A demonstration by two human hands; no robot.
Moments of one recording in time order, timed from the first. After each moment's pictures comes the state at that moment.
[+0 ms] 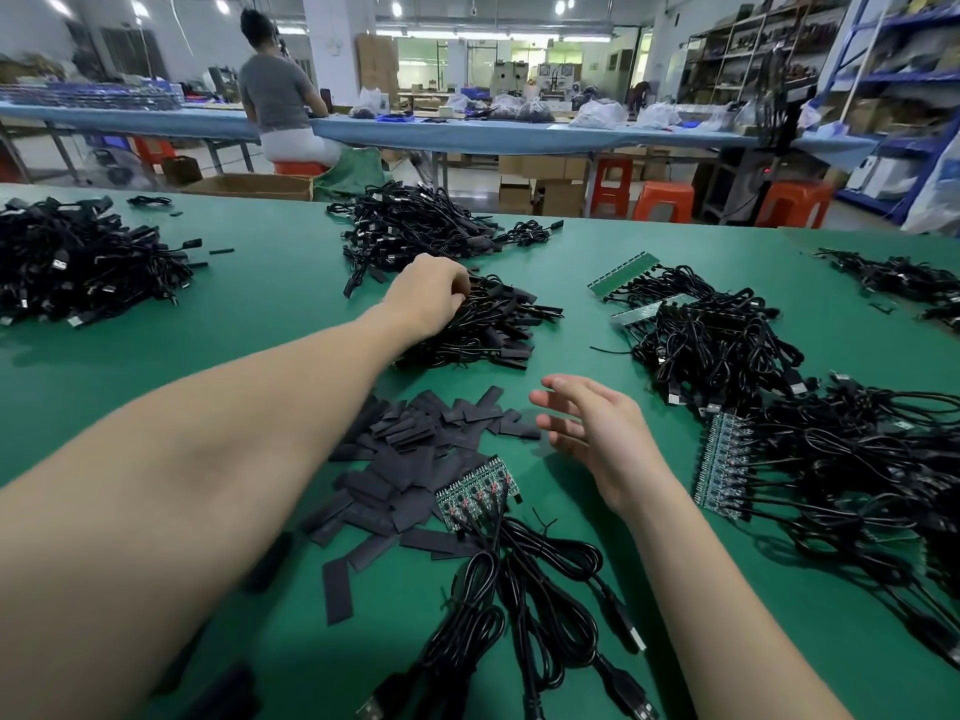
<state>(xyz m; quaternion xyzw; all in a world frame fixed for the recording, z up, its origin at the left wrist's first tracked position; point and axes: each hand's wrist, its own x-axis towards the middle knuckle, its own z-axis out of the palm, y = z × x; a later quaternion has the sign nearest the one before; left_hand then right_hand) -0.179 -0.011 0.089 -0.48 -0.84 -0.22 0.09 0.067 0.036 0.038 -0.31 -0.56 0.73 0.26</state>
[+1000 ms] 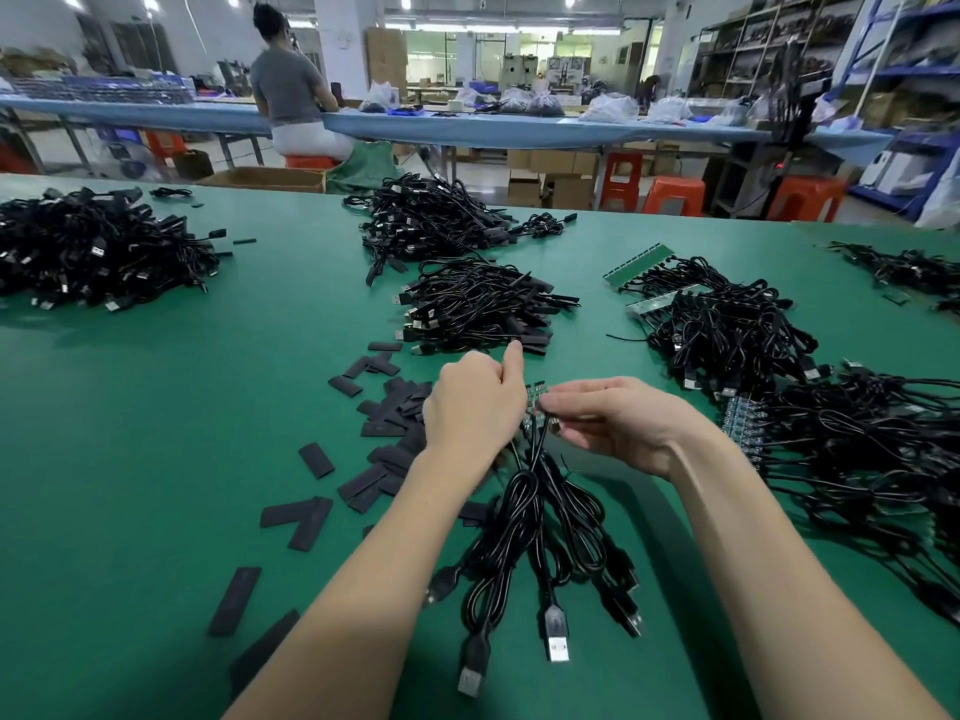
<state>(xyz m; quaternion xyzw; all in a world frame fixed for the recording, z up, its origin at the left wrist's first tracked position) -0.037 -0.077 0.038 -0.29 -0.86 -0.43 0.01 0.078 0.036 0.060 -0.28 -0.61 0.74 0.05</state>
